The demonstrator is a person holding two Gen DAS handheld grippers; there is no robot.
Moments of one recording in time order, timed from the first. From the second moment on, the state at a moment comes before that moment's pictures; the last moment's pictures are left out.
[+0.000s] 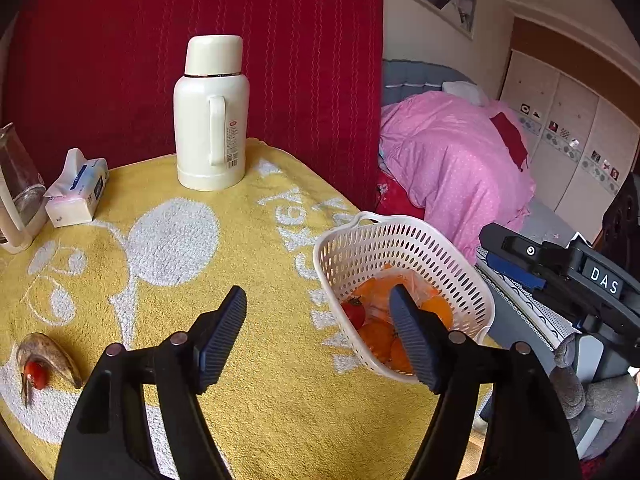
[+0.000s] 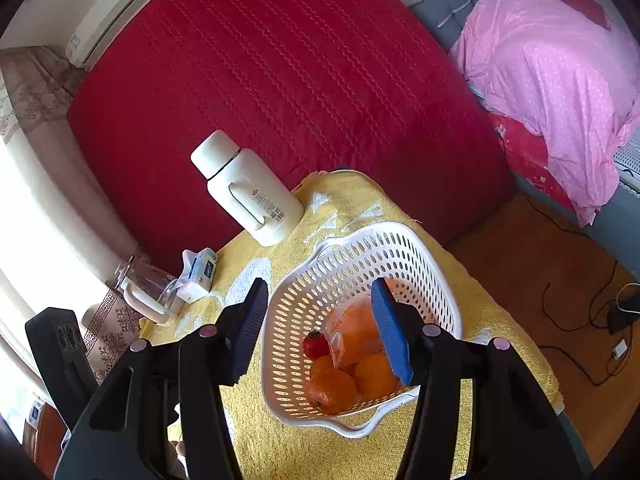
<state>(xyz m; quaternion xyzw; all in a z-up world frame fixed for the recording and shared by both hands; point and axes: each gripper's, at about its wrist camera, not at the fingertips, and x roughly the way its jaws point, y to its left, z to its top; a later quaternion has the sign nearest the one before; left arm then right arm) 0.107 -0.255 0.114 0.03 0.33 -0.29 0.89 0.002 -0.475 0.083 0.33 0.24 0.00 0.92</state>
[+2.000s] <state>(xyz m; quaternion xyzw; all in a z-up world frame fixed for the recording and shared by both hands) 0.158 0.034 0.050 -0.07 0.41 0.00 0.91 0.023 -0.327 0.062 0.21 0.32 0.15 0.91</state>
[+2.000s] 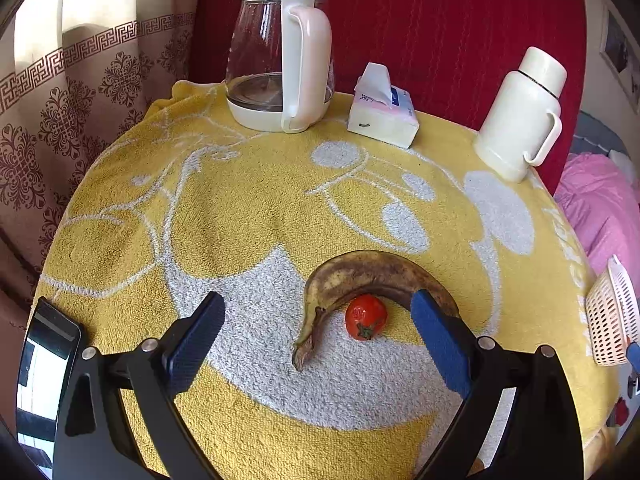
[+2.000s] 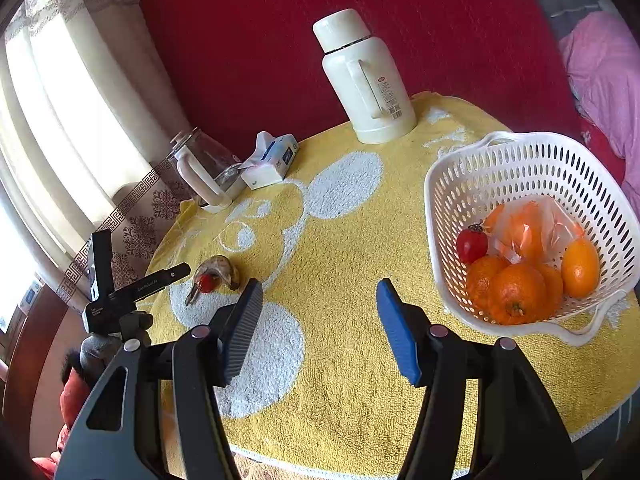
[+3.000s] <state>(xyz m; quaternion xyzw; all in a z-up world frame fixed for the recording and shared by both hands) 0.101 0.059 0.049 -0.11 0.38 -0.05 0.92 0.046 -0.146 0.013 0.08 0.45 0.30 0.84</state>
